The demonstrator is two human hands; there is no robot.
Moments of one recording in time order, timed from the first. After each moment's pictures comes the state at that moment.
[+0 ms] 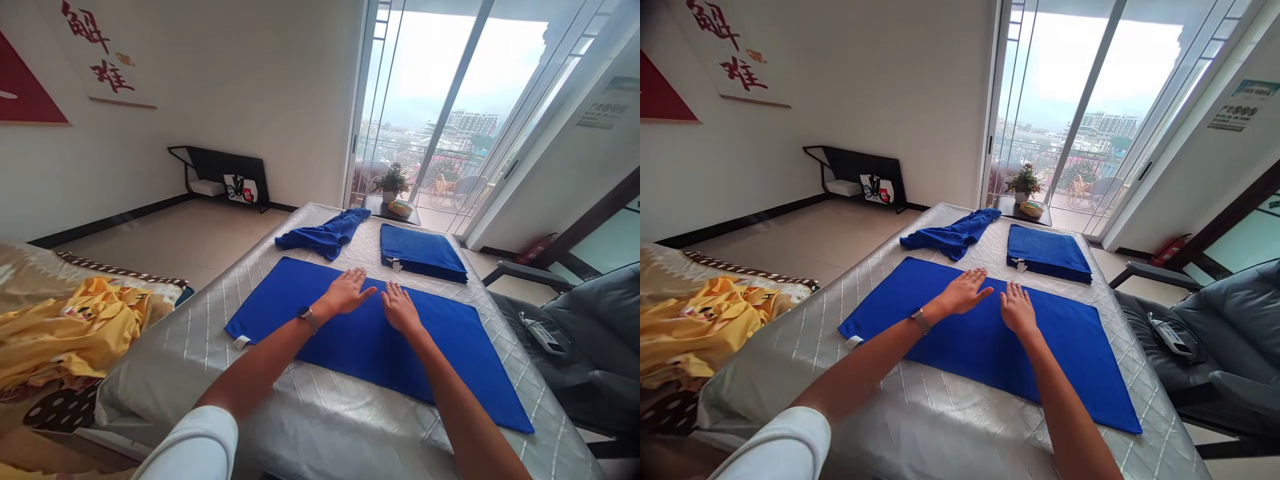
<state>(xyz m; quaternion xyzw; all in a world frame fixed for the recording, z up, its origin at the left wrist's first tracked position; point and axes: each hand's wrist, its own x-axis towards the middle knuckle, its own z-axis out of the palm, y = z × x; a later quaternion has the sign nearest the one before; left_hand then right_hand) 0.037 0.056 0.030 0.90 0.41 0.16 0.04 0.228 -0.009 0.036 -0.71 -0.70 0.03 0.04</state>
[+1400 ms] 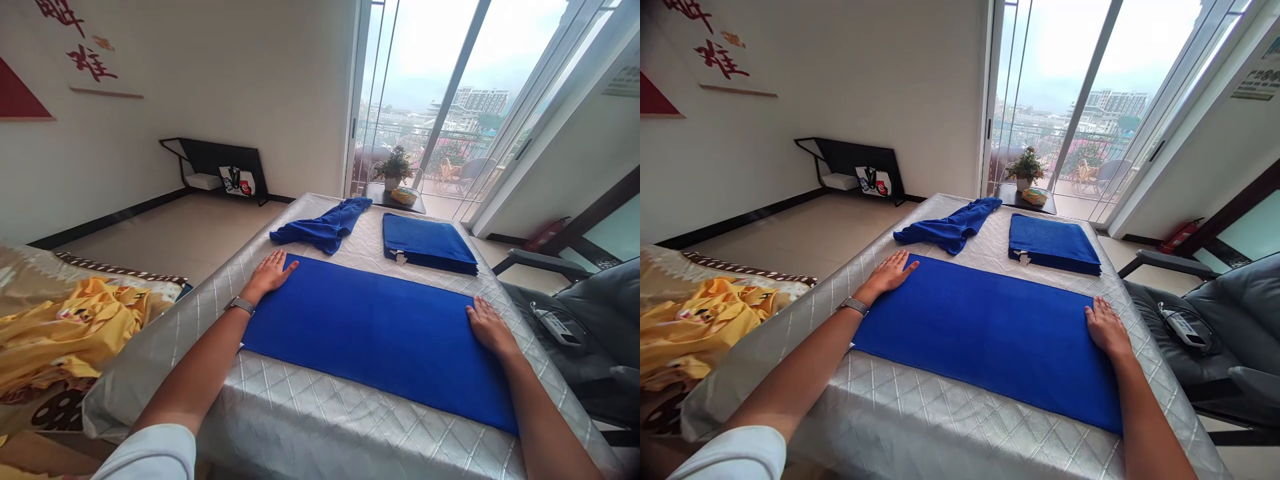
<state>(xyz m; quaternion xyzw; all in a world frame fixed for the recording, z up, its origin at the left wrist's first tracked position) -0.155 0.136 -0.013 0.75 0.66 0.06 0.05 0.459 -0.038 -0.023 -0.82 -0.58 -0.01 0.04</state>
